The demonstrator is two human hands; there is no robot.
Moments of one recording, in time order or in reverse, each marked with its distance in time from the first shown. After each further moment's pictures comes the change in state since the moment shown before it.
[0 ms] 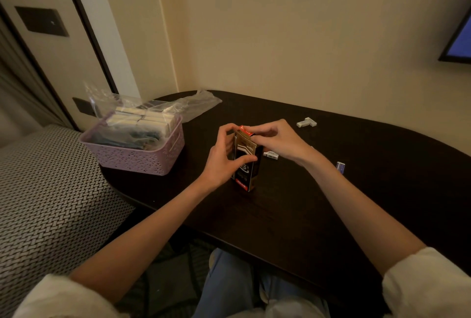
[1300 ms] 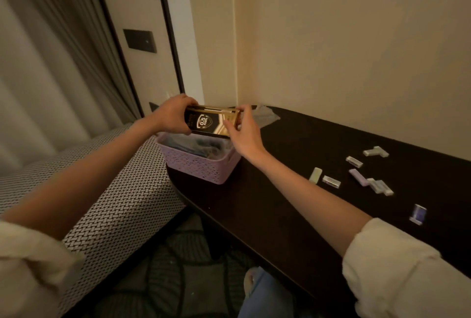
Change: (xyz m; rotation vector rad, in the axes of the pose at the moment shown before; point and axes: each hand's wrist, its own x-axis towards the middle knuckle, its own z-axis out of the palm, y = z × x) left_hand 0.032 0.017 -0.271 1.054 -0.012 -0.196; right_hand 0.111 -0.079 0.154 0.055 0.202 -0.138
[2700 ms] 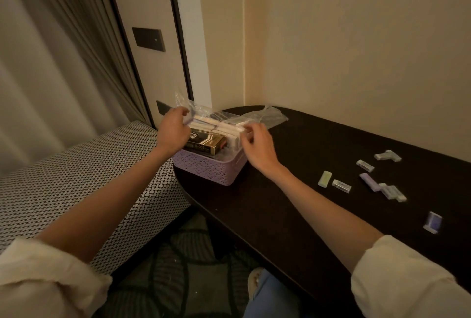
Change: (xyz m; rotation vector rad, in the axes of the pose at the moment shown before) left_hand -0.013 -0.024 0.063 -0.188 0.442 -0.266; right_hand 0.009 0.052 0.009 -0.282 0.013 -0.089
